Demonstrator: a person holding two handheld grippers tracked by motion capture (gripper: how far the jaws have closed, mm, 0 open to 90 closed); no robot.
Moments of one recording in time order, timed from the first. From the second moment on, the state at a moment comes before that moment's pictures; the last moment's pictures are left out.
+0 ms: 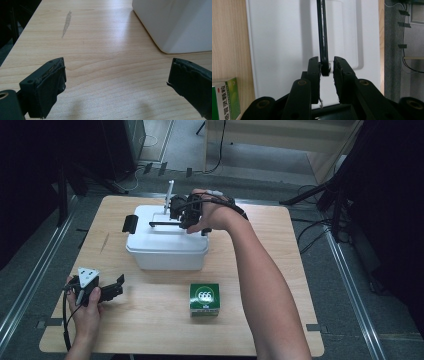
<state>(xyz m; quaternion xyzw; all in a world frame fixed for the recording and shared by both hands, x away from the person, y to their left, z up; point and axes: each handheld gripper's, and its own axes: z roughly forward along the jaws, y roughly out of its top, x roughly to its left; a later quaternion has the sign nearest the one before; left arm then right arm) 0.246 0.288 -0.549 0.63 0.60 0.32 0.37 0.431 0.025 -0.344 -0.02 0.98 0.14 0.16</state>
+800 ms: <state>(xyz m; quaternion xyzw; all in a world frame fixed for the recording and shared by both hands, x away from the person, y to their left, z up) 0.247 0.289 -0.549 0.62 0.61 0.32 0.38 0.436 0.066 -0.350 -0.05 0.98 0.11 0.17</state>
